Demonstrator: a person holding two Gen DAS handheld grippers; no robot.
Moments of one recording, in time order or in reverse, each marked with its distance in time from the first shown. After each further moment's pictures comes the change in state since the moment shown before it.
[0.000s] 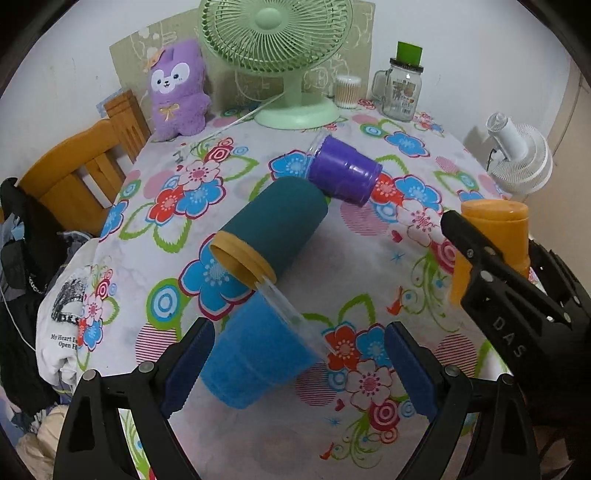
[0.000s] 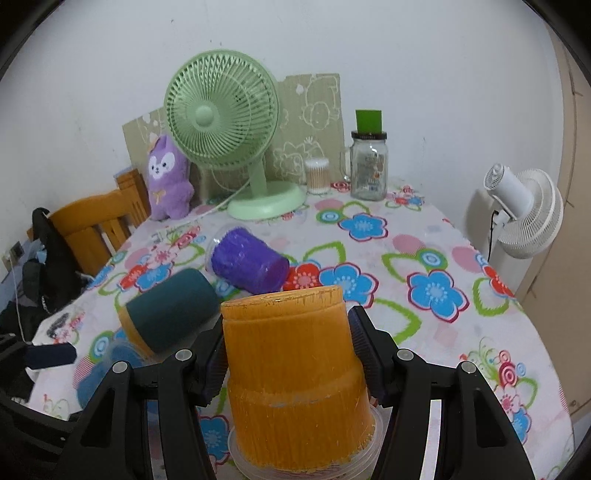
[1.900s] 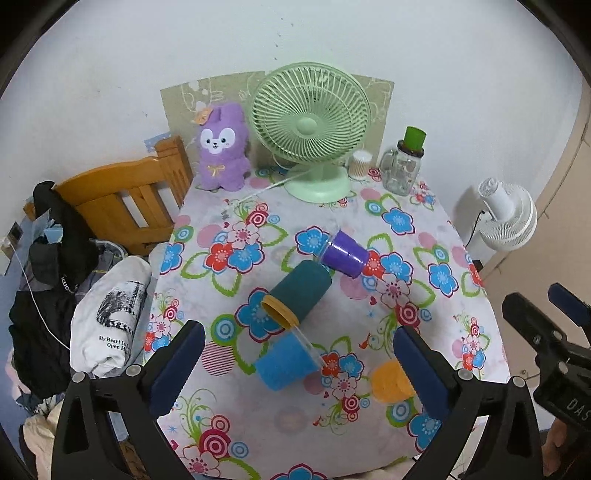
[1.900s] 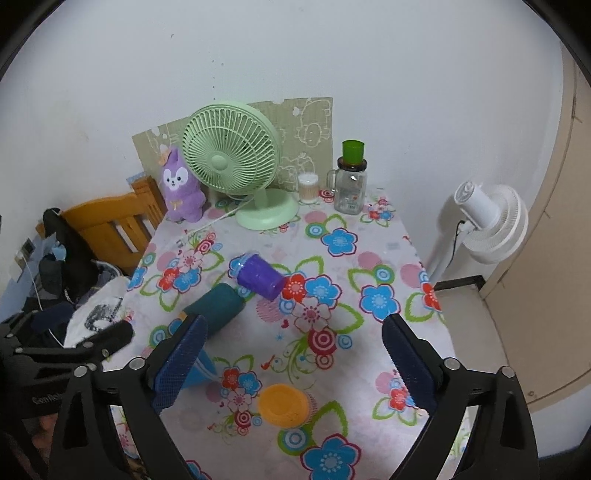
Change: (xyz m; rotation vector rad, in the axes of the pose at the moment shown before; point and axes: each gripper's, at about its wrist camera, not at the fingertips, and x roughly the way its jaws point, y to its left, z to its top) left arm -0.154 0.025 0.052 -0.114 -0.087 -0.002; right arm -0.149 0.007 0.118 -0.025 0.187 -0.037
